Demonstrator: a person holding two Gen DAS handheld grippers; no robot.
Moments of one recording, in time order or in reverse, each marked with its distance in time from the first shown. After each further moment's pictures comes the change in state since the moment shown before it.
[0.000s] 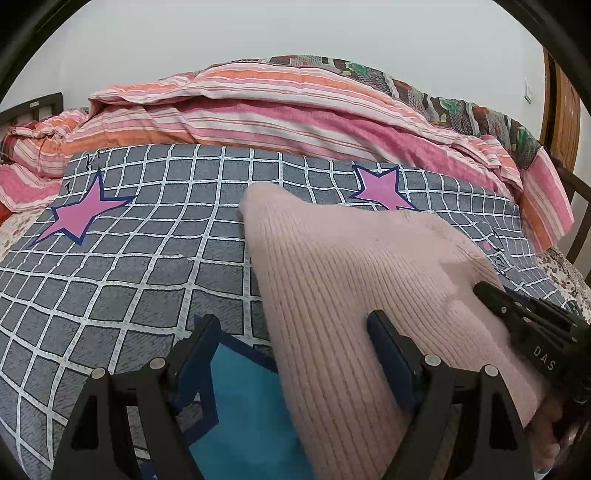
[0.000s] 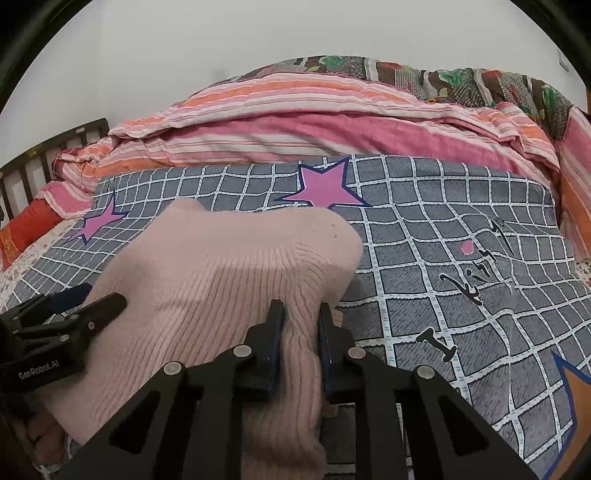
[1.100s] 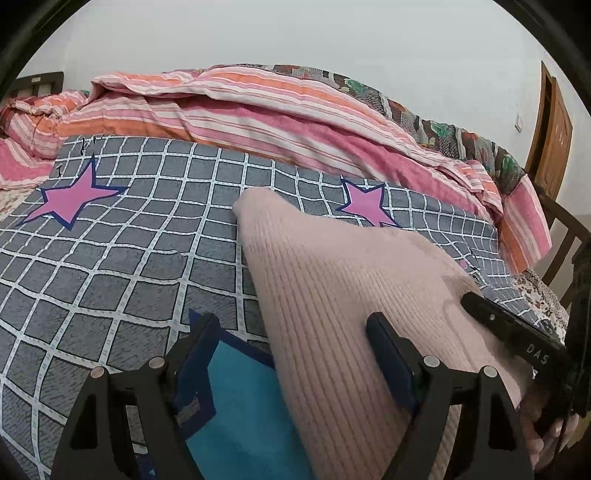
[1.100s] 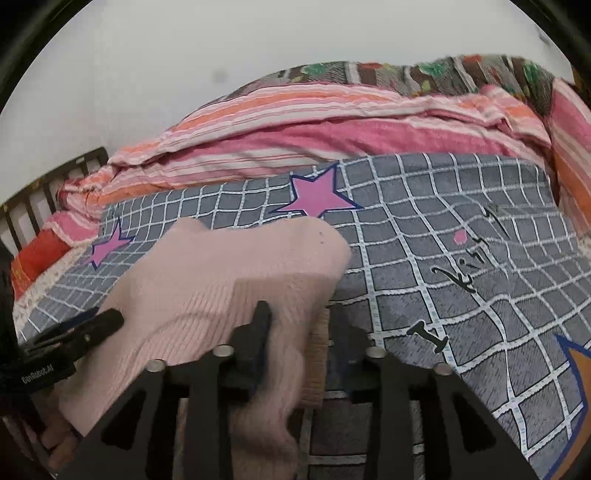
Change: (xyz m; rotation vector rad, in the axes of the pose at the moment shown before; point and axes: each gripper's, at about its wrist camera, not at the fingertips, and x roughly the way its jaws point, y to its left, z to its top) left arm -0.006 0.014 -0.004 -0.085 -0.035 -0.115; right arm -0.009 -0.024 -0.001 0.118 -0.030 0.066
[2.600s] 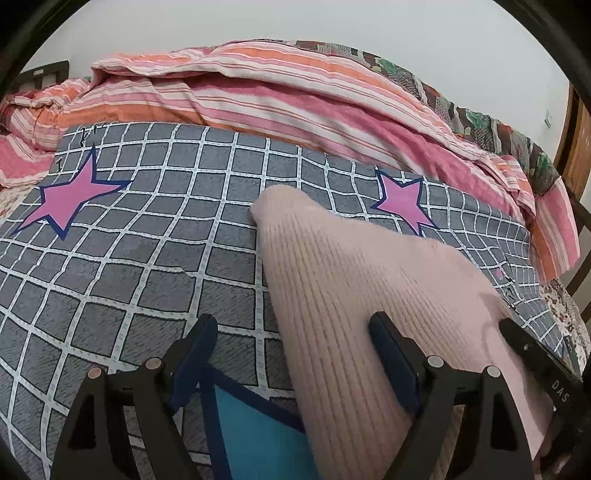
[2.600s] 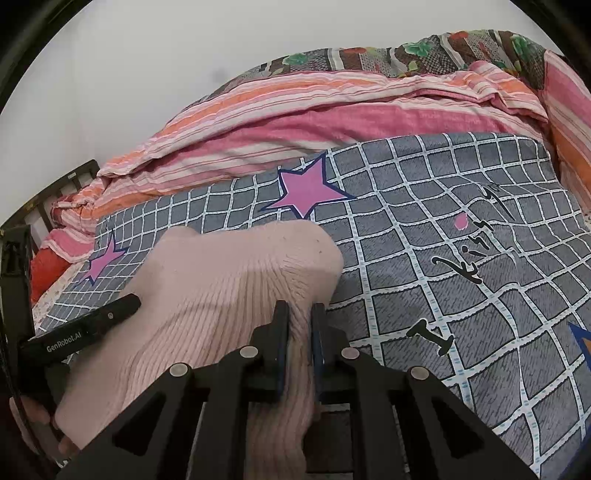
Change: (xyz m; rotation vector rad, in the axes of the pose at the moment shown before) left arm 0.040 0.012 0.029 -0.024 0.092 0.088; right arm 0.015 -0.008 0.007 0.058 0.026 0.001
